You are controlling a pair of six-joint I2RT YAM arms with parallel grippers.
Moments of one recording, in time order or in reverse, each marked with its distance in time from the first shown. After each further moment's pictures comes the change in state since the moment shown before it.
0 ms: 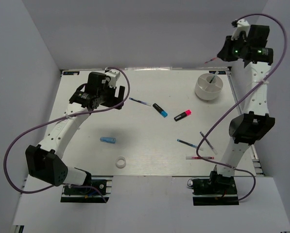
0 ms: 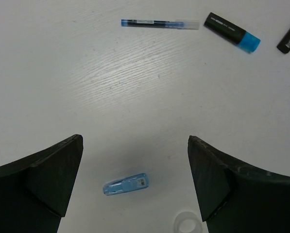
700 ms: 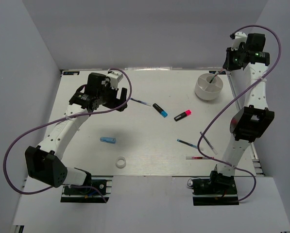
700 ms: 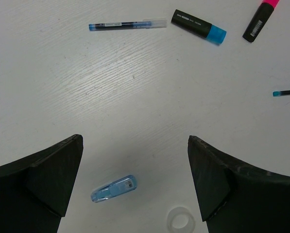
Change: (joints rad) left arm -0.003 -0.021 -0.032 0.026 0.146 0.028; right arm -0.084 0.063 -0.084 0.010 0.196 -0.145
